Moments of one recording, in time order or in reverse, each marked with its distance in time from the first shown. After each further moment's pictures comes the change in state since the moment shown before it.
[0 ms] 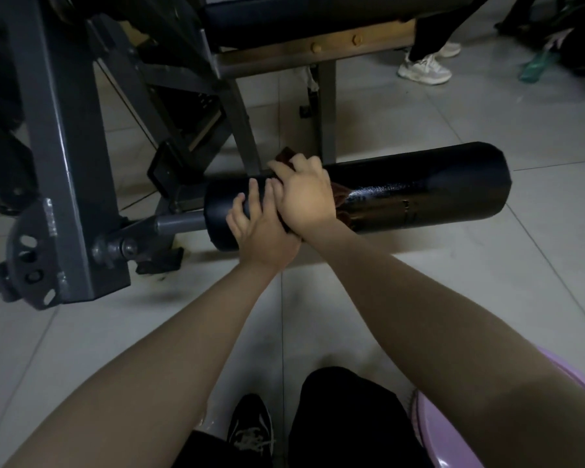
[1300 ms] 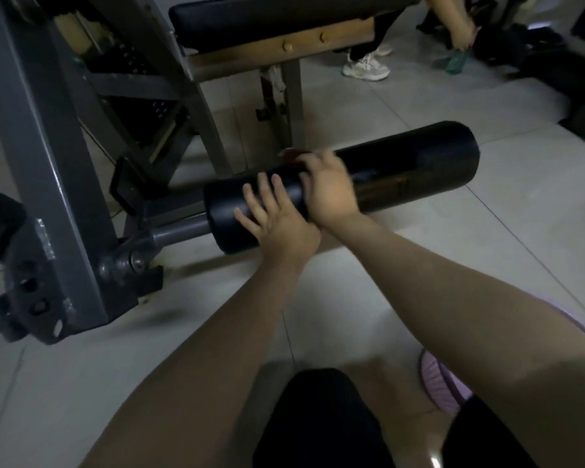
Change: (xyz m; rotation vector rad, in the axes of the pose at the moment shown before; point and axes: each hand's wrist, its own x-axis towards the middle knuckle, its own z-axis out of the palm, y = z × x) left_hand -0.004 0.002 0.001 0.024 -0.045 0.129; right_hand -0.019 0.008 -0.009 0.053 0.056 0.215
